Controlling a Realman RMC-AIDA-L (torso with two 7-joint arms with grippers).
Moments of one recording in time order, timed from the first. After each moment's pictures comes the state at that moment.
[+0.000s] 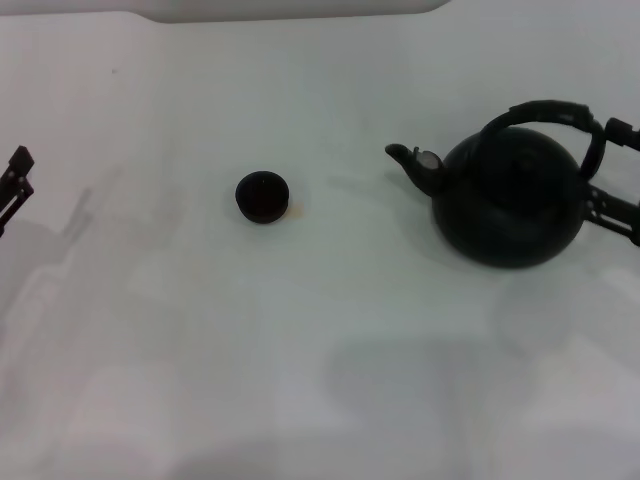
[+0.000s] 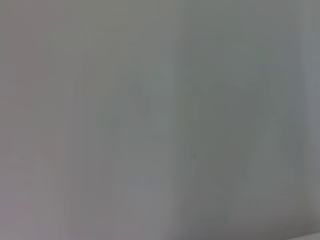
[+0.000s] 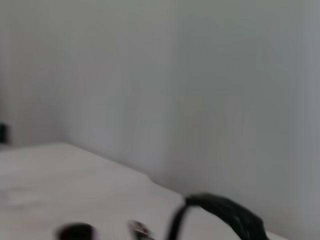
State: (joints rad) left arm -0.11 -2.07 -2.14 -0.32 0.88 -1.34 2.65; right arm 0.08 1.93 1.88 0.64 -1.11 1.36 -2.29
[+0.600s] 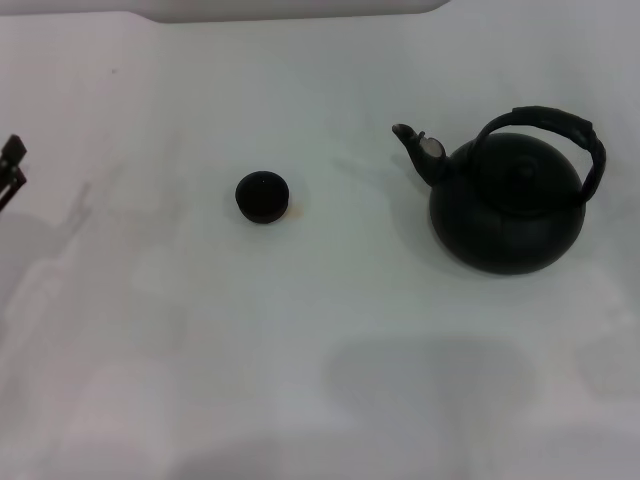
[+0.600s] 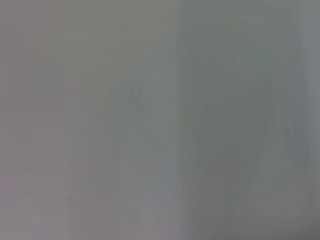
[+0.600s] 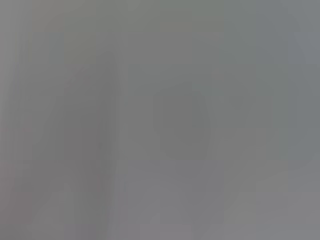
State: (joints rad) left arm -0.11 -2.07 -2.16 -0.33 0.87 -1.35 2.67; right arm 0.04 2.02 2.42 0.41 -1.08 1.52 -2.51
